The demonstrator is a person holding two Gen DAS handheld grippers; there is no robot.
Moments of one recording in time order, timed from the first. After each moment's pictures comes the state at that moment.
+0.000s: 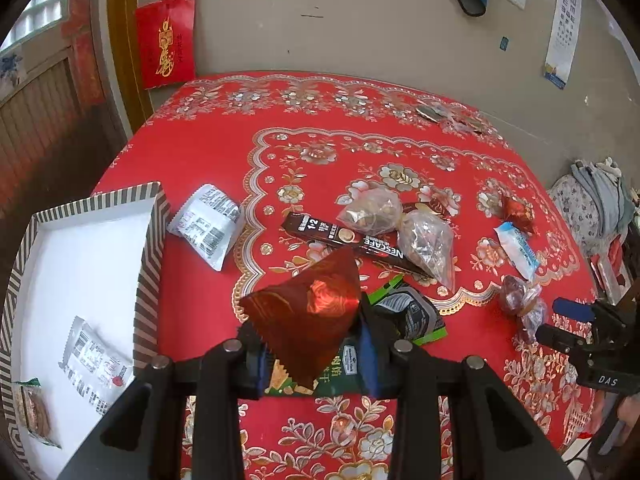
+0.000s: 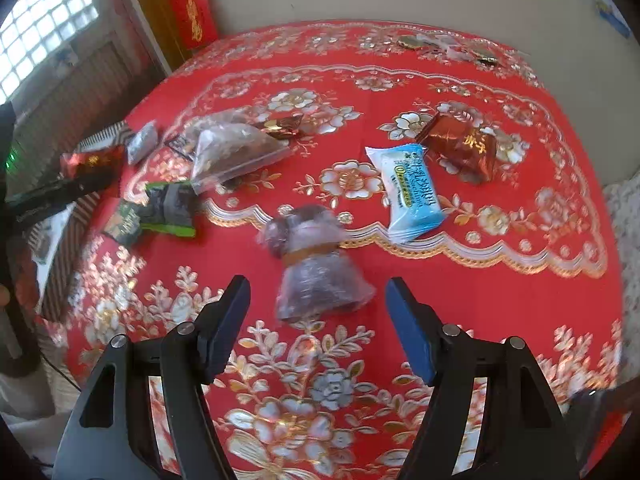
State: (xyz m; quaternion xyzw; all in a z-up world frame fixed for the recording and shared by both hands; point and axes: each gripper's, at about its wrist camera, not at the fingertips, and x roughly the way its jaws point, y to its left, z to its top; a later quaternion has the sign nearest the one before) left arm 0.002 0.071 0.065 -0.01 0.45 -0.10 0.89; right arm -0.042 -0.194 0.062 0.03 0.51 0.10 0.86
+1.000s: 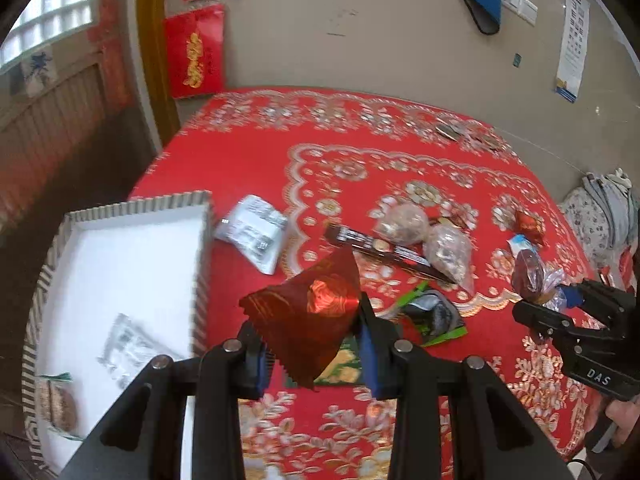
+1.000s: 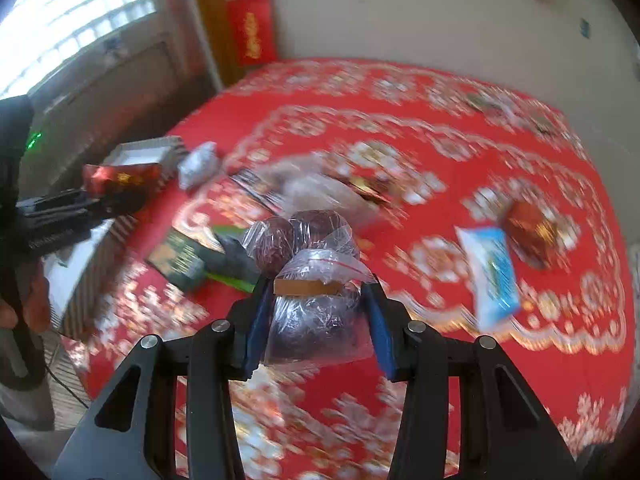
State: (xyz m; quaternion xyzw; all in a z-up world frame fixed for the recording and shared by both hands) left arm -0.014 0.107 0.084 -0.01 0.43 -0.06 0.90; right arm -0.018 -0.115 0.084 -0.02 0.45 0.17 0.88
